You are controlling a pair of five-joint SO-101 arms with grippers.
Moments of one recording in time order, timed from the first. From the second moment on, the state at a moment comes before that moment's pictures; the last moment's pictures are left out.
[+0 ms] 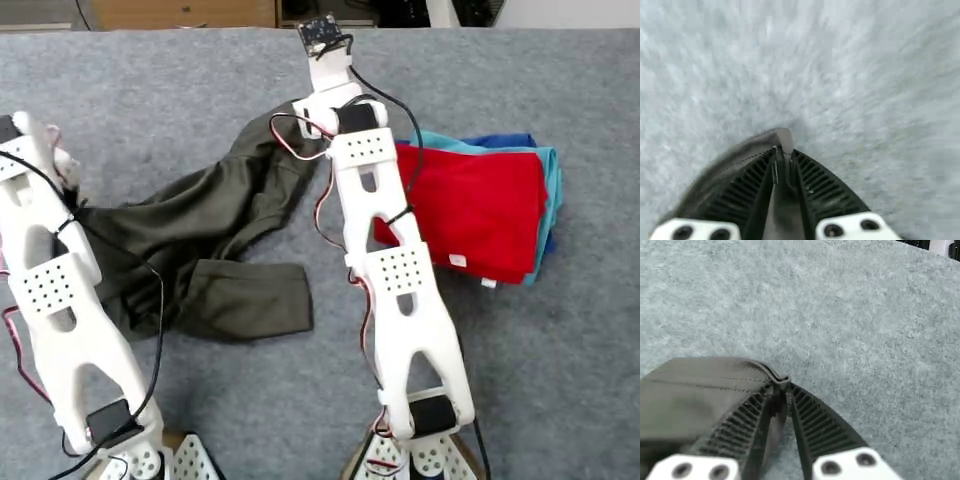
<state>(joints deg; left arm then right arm) -30.9 64.3 -79.1 100.2 27.1 -16.5 74.2 -83.7 64.0 0.2</state>
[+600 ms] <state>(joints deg) -38.0 24.8 -92.0 100.2 22.6 -15.9 31.0 -91.7 74.8 3.3</state>
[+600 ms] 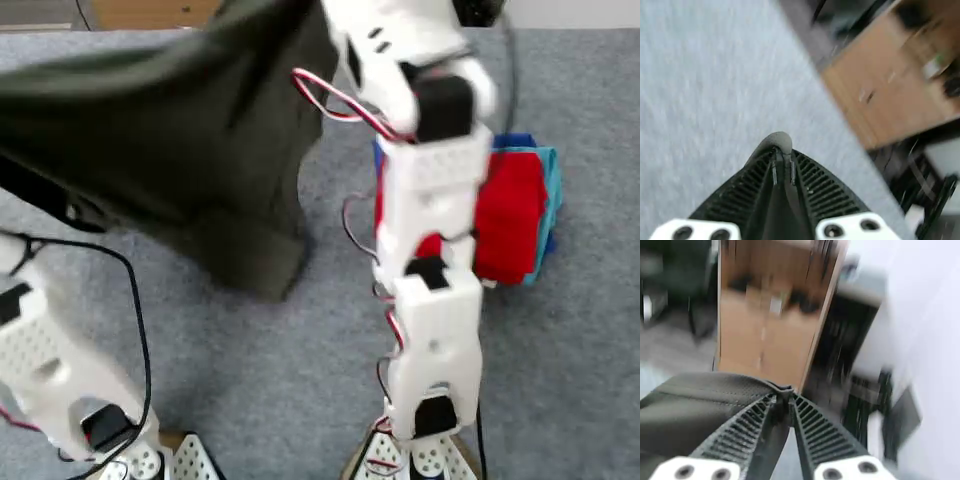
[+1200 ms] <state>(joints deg) -38.6 -28.8 -73.8 100.2 8.3 -15.5 -5.8 -92.8 63.5 3.3</state>
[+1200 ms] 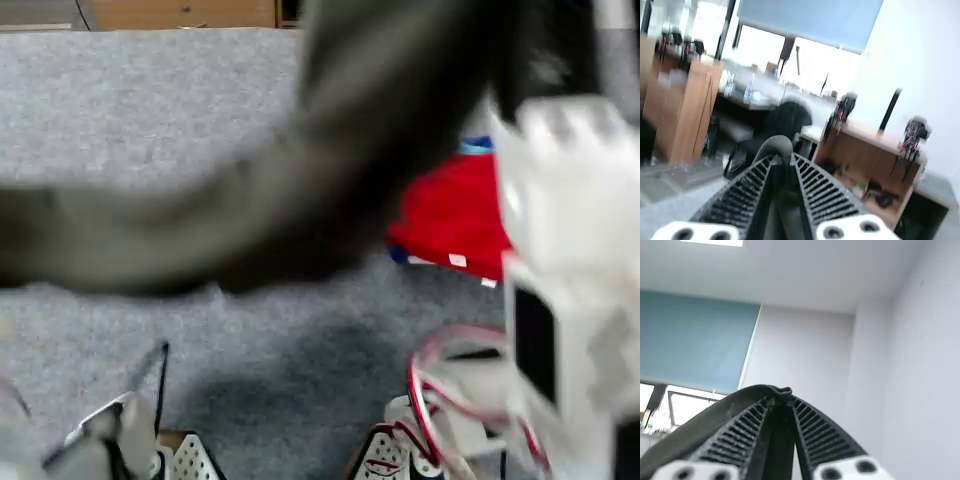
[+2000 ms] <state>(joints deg) -36.9 -58.7 38.2 52.9 5.1 -19.9 2.9 -31.8 45.3 3.4</state>
